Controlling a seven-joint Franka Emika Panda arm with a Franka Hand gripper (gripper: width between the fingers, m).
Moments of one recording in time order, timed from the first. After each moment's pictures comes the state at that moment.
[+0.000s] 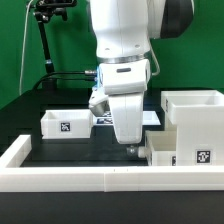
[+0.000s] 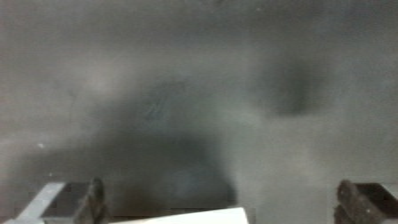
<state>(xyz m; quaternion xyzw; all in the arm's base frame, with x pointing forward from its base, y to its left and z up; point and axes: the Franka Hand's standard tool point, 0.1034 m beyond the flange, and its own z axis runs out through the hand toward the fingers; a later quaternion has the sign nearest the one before) 0.541 -0.005 0.022 -0.73 -0.68 -0.01 0.06</state>
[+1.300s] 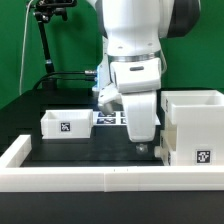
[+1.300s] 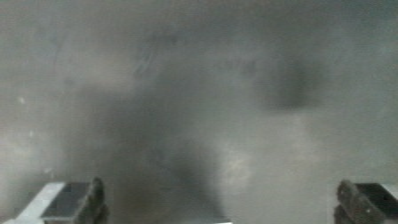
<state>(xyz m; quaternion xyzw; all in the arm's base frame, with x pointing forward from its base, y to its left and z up) 0.535 0.005 0.027 -0.73 -0.68 0.00 0.05</state>
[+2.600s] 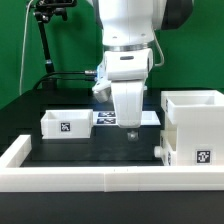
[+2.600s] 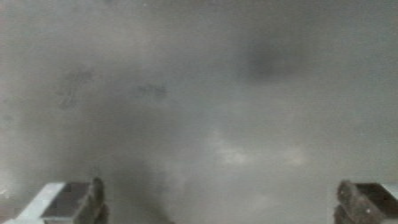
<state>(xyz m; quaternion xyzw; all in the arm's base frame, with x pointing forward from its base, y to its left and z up) 0.510 0.000 0.039 -0.75 -0.66 0.00 0.05</state>
